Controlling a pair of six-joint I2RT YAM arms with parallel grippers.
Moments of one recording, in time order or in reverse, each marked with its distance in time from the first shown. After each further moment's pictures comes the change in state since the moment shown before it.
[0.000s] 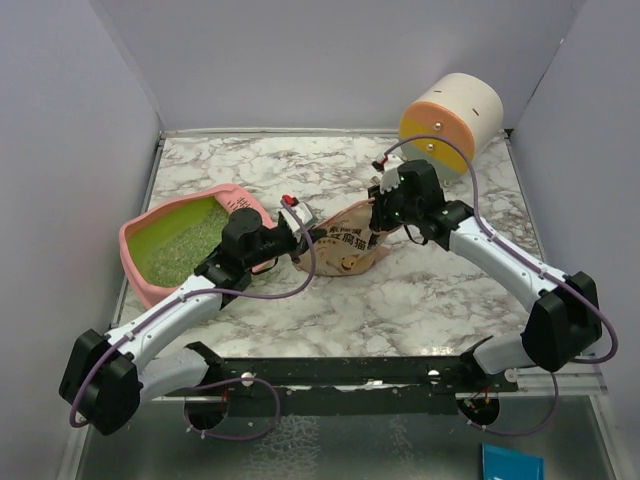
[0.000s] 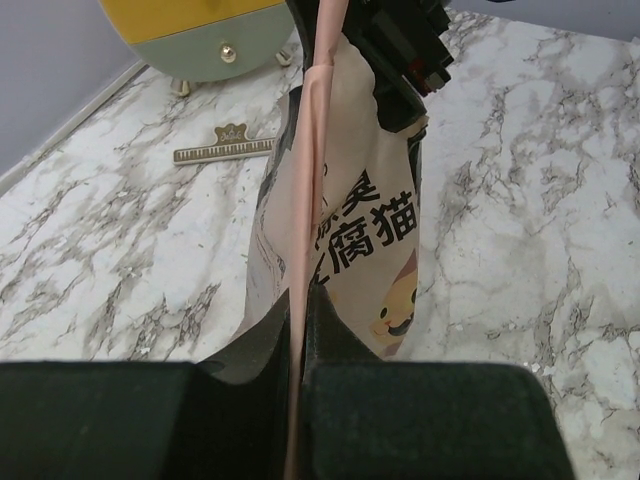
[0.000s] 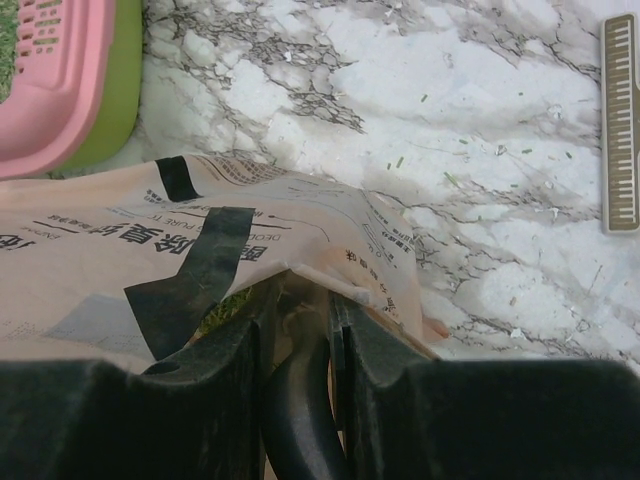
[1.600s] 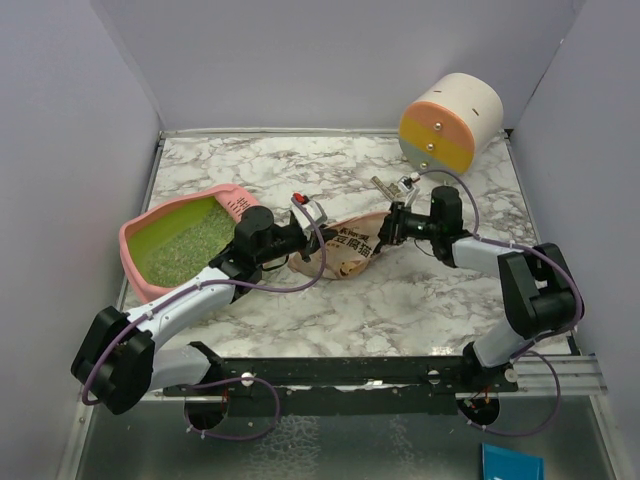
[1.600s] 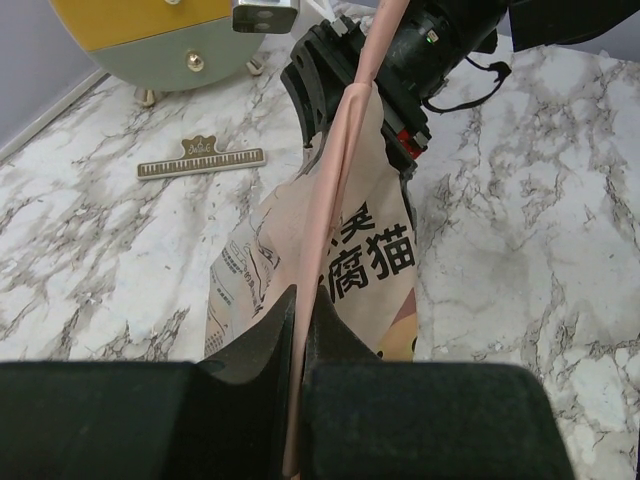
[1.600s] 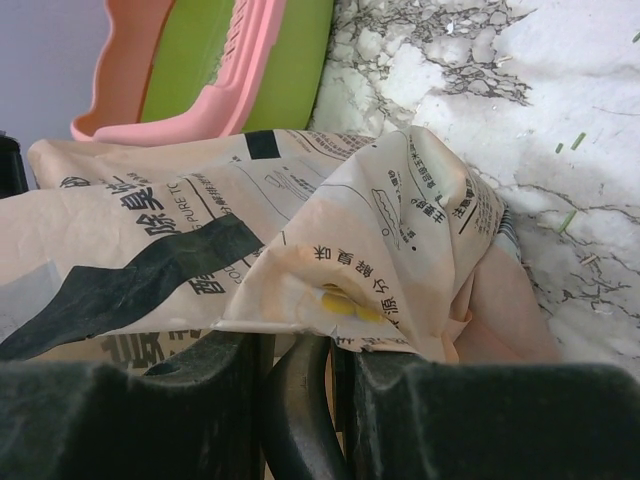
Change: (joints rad) left arm -0.015 0.126 0.005 0.134 0.019 -0.047; right arm -0.280 0.152 -0.413 0.824 -0.742 0.417
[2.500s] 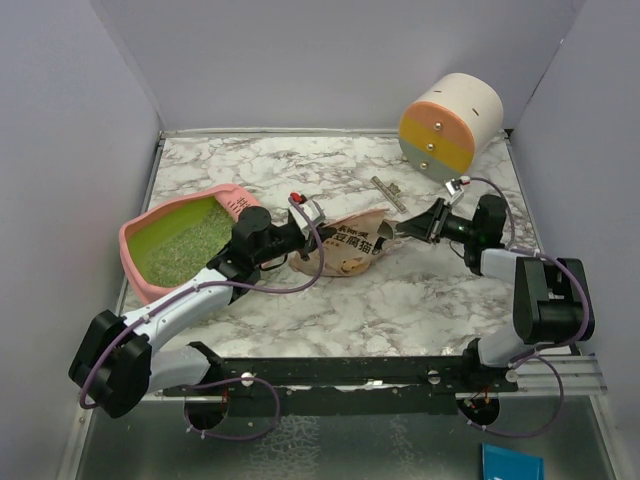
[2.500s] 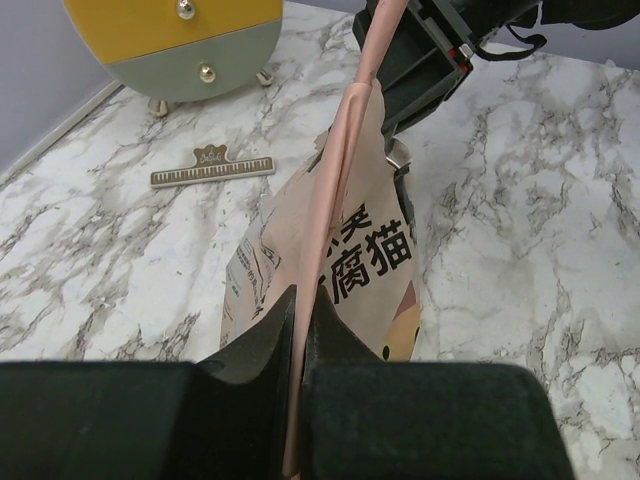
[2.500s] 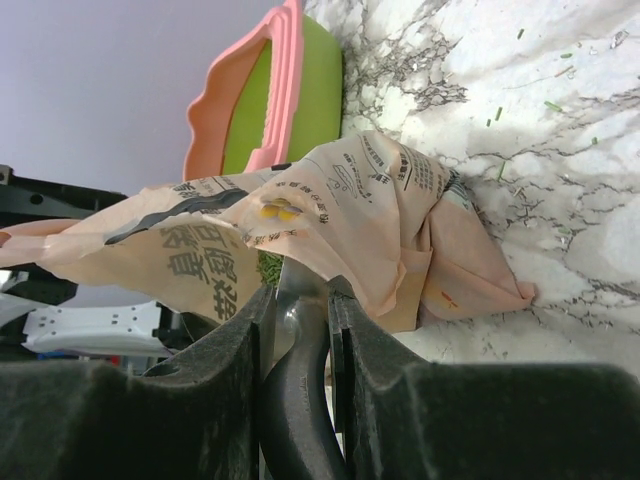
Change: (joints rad) left arm 0.003 -0.019 -0.001 0.004 -0.001 0.004; right arm -0.288 -0.057 -0.122 0.188 -0.183 0.302
